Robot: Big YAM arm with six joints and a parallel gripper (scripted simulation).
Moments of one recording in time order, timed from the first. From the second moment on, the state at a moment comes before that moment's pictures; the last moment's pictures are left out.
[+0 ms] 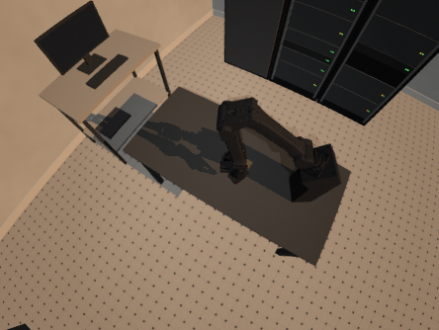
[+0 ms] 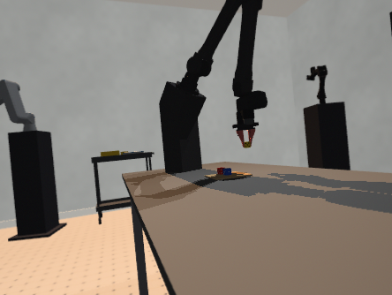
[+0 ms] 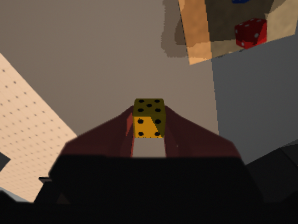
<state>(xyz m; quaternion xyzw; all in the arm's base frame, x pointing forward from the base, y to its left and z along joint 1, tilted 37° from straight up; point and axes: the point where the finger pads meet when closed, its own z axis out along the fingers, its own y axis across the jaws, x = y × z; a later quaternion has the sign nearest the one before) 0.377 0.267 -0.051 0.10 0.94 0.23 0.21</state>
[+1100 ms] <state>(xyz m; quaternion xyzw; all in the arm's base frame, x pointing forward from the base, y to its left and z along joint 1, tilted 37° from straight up) 0.492 0.150 -0.033 -0.09 0.94 0.18 0.26</state>
